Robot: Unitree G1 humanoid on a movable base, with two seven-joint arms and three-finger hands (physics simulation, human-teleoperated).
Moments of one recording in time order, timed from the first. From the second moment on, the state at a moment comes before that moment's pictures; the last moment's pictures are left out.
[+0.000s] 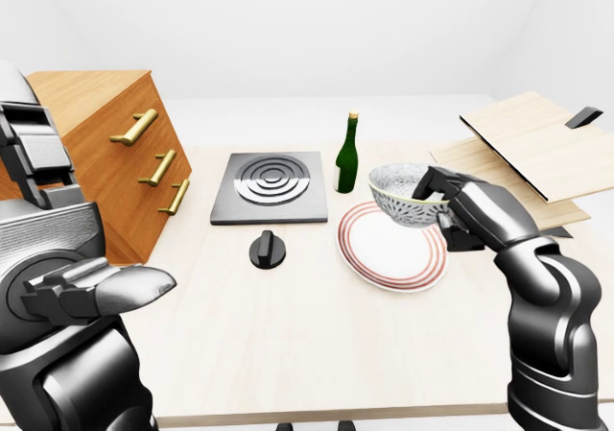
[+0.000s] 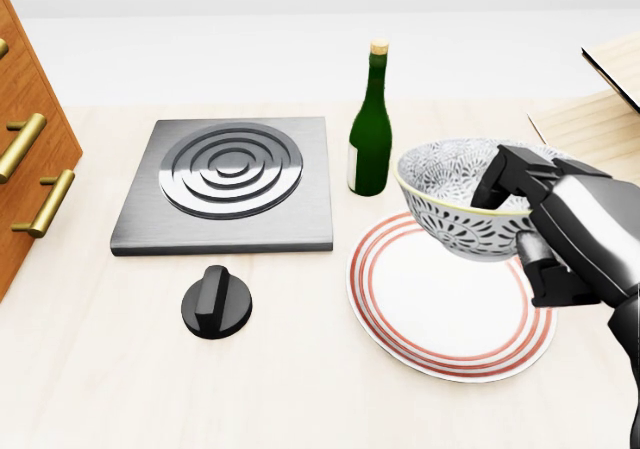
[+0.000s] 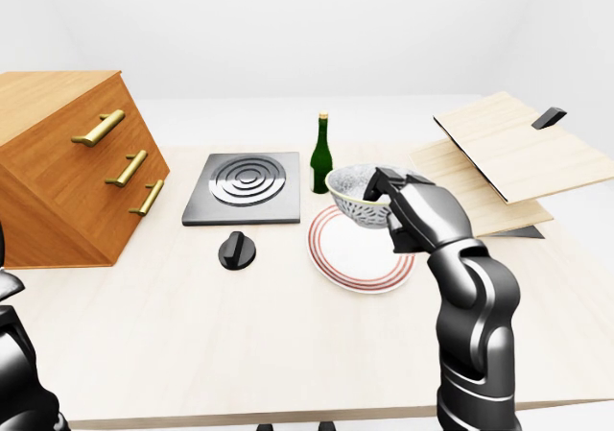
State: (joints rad) left arm -0.11 0.12 0.28 -0.97 -0.62 0.09 0.23; right arm -0.21 -0.29 -0.25 -0.49 -0.90 0.05 0.70
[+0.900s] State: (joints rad) left arm -0.11 0.12 0.28 -0.97 -0.61 0.09 0.23; right arm -0.19 -0.37 -0.34 -0.45 -0.89 -0.04 0.66
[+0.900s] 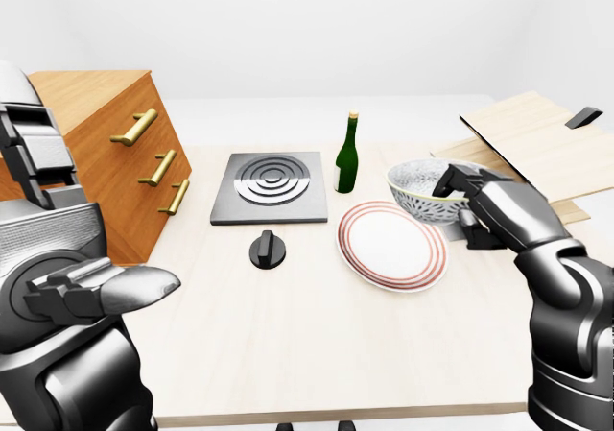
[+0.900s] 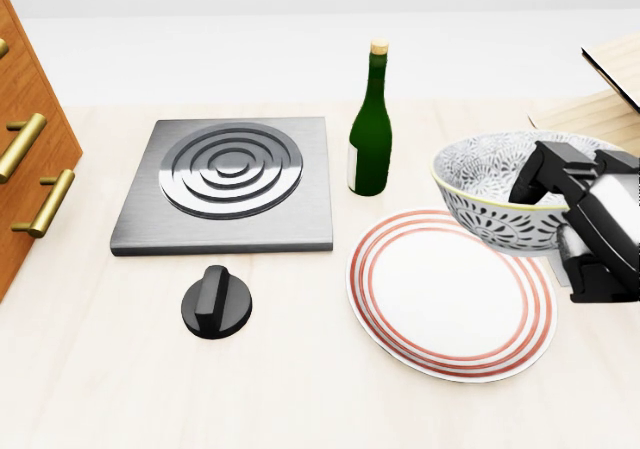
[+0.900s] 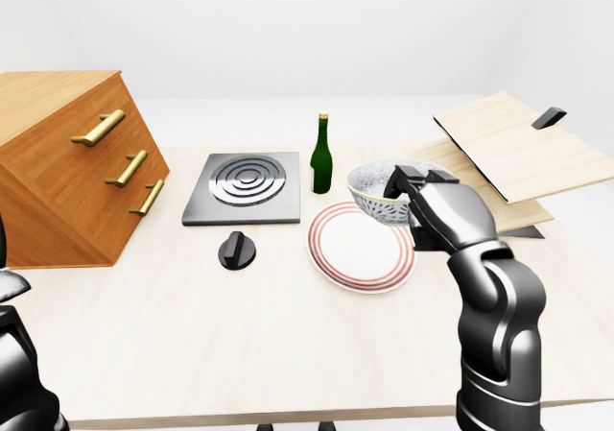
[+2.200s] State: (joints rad) left arm -0.11 0.11 0.27 -0.97 -0.56 0.09 0.20; right arm -0.25 -0.30 -0.14 0.17 -1.05 -0.09 -0.08
